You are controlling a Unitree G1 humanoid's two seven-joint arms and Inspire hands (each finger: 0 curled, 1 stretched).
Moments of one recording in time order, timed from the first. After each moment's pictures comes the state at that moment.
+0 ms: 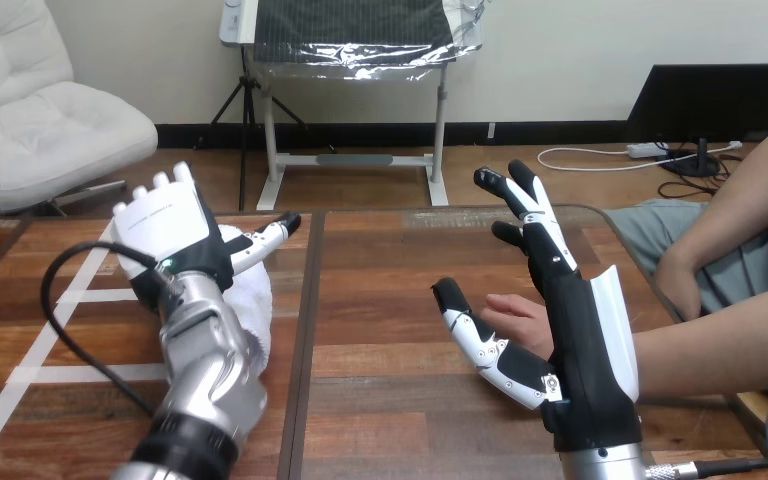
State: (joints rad) left arm -0.62 0.15 -0.22 0.72 0.85 0.58 0.27; right arm 0.18 -0.03 0.15 0.03 -0.39 -0.62 -0.24
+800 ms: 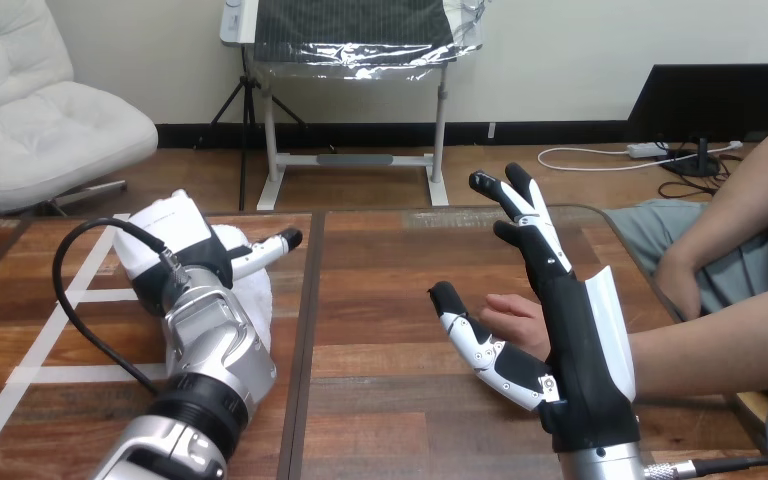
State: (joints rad) left arm -0.76 0.15 -0.29 0.95 0.78 0.64 0.23; right arm 0.17 -0.03 0.15 0.03 -0.39 -0.61 -0.22
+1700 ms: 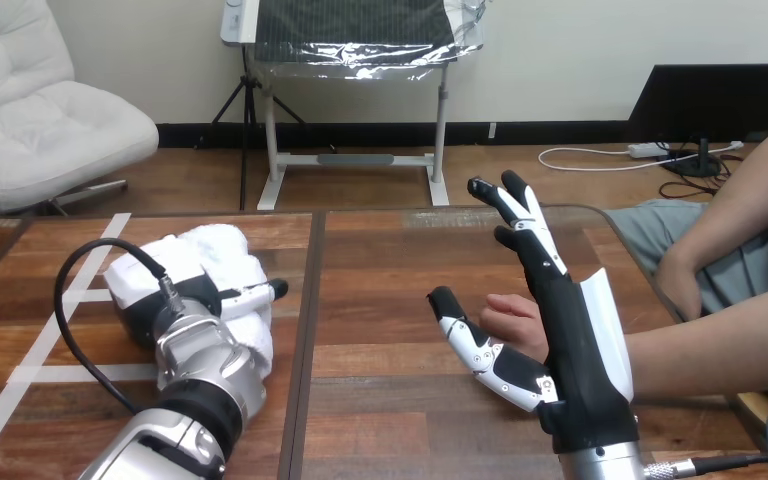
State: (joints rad) left arm -0.81 0.15 -0.38 1.21 0.75 0.59 0.24; right arm 0.17 -0.04 0.15 0.03 -0.39 -0.58 -0.20
